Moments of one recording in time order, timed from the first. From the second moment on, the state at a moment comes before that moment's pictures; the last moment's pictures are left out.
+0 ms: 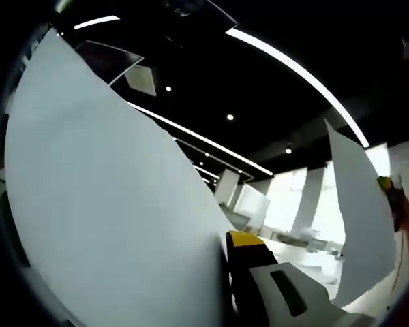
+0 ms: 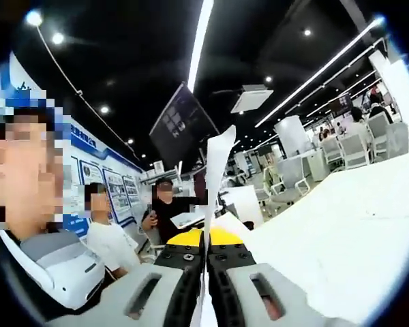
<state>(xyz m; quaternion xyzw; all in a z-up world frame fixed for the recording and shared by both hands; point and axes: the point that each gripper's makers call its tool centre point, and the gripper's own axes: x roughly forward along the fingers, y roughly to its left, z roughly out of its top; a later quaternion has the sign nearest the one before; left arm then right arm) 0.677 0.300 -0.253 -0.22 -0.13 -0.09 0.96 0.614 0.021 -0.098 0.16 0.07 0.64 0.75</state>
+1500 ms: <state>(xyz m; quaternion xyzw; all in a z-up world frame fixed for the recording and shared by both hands) 0.678 0.295 -0.255 -0.20 -0.13 -0.09 0.97 0.664 0.073 -0.160 0.03 0.14 0.61 0.78</state>
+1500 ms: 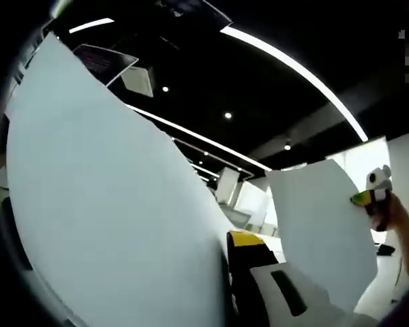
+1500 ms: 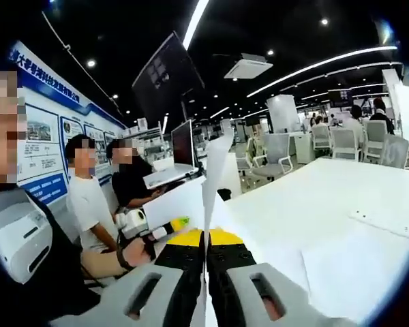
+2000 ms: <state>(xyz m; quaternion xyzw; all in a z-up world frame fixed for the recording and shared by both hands) 0.678 0.295 -0.255 -0.19 -0.12 -0.09 0.97 0.681 0.091 -0.173 0.00 0.14 0.61 0.78</state>
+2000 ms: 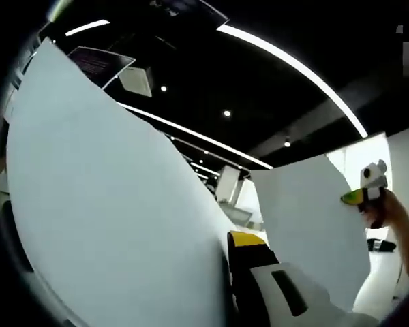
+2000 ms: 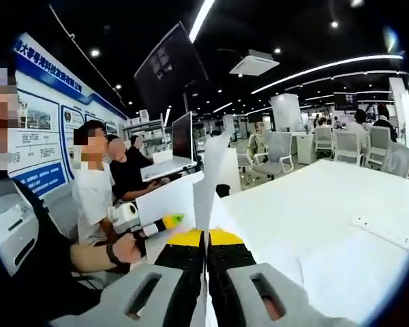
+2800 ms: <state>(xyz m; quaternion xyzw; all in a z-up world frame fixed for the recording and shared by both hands) 0.677 0.295 -0.255 -0.20 -0.13 -0.09 0.97 0.724 0.110 -0.187 0.00 0.17 0.61 0.77</state>
